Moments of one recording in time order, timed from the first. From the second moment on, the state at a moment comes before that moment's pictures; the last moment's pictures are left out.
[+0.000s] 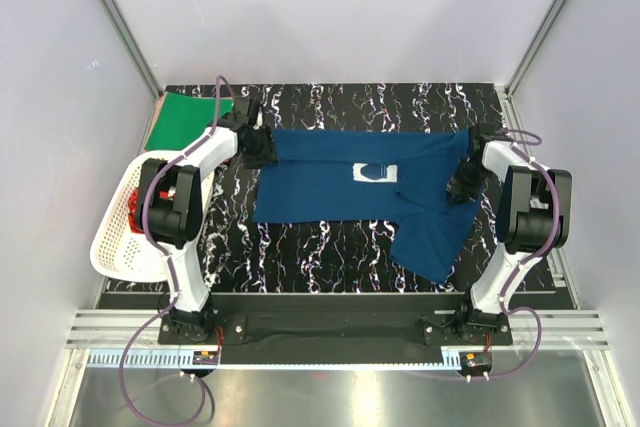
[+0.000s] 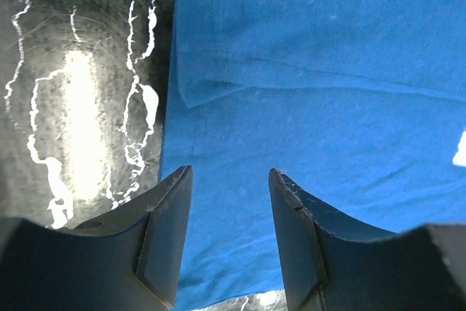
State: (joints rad) left arm -0.23 1.93 1.43 -0.54 0.09 -0.45; right arm -0.12 1.85 1.23 -0.73 -0.04 0.47
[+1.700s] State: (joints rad) left arm -0.50 1.34 1.03 -0.55 0.21 -0.46; right arm 0.08 1.19 0.69 -1.12 0.08 1.34
